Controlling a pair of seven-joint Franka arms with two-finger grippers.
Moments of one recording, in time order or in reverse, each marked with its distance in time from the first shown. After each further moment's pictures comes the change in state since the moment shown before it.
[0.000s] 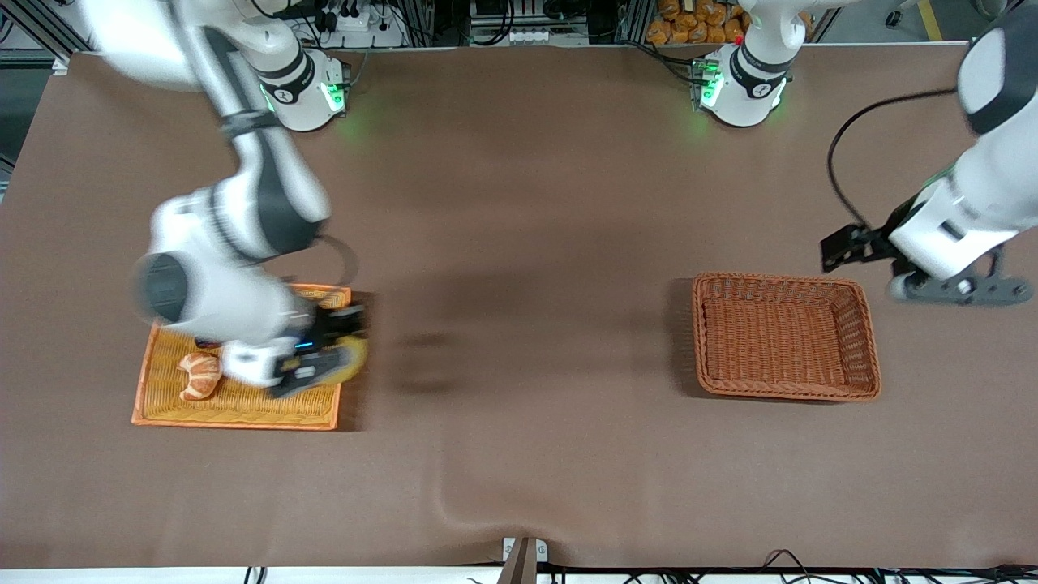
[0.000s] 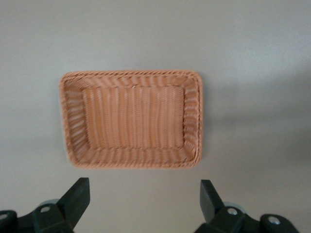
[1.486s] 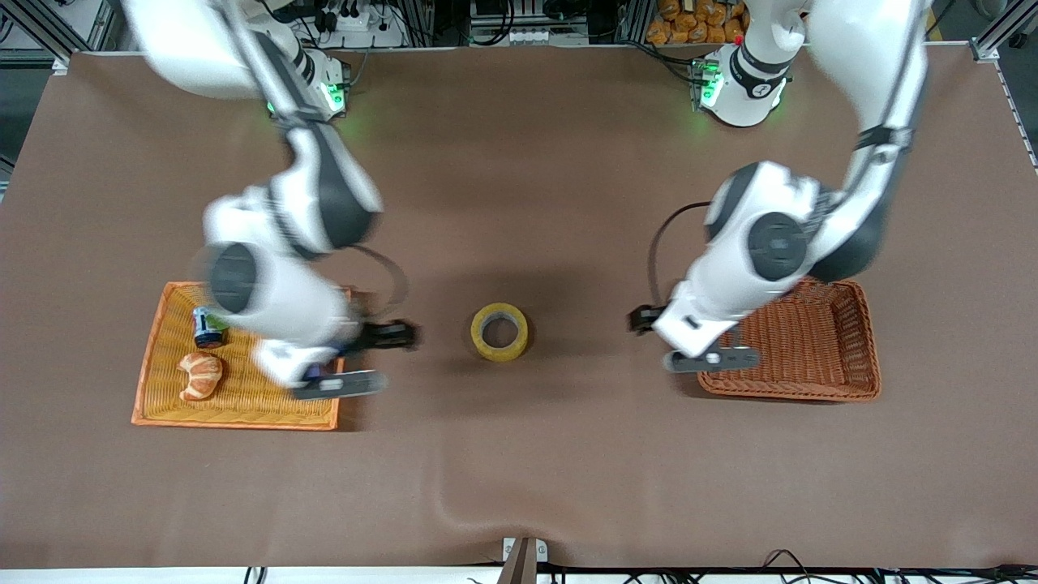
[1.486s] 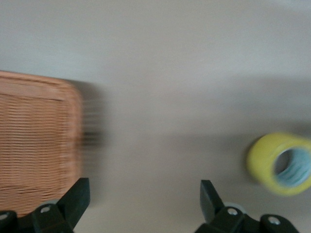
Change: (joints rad) left arm -0.338 0.334 -0.006 0.007 0.000 0.400 -0.521; right arm -0.081 -0.027 -0.068 0.107 -0.047 -0.093 0.236
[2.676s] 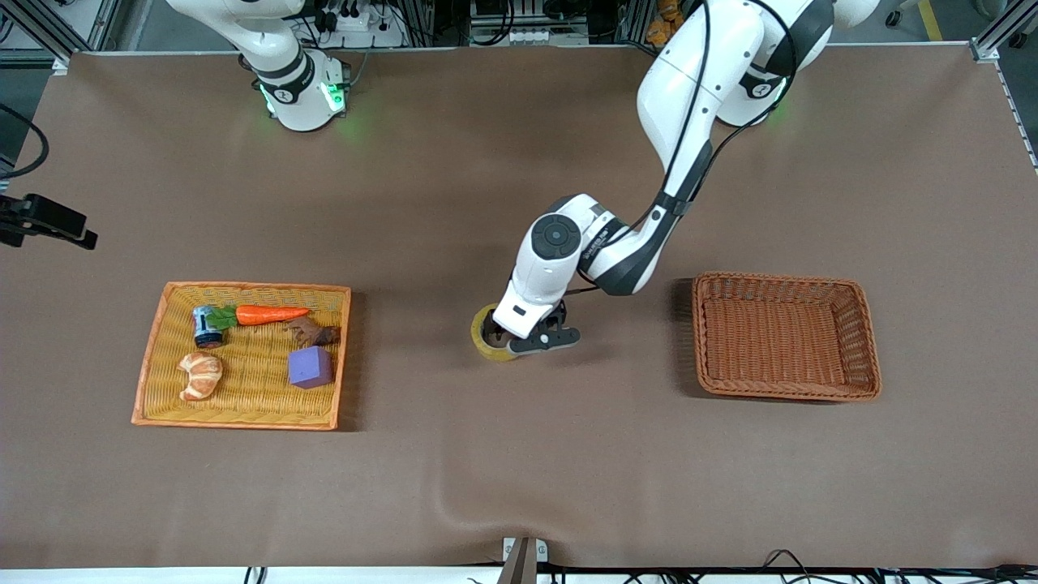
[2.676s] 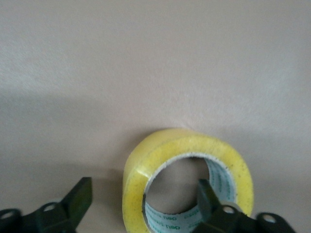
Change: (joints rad) left arm -0.426 0.351 0.175 0.152 0.019 0.357 -0.354; right arm -0.370 -0.385 -0.003 -0.057 -0.161 -0.388 -0.232
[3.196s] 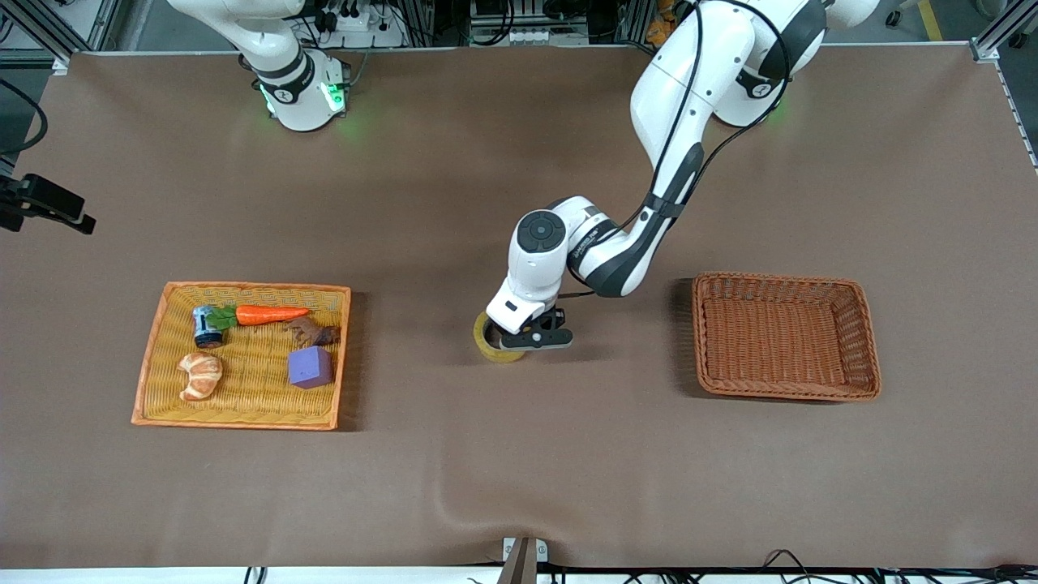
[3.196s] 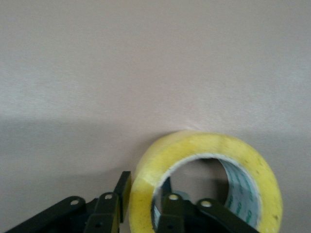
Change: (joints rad) left arm -0.004 0.011 0.009 0.013 0.137 -0.053 0.006; right arm -0.010 -0.100 0.017 -0.159 0.000 0.070 -0.002
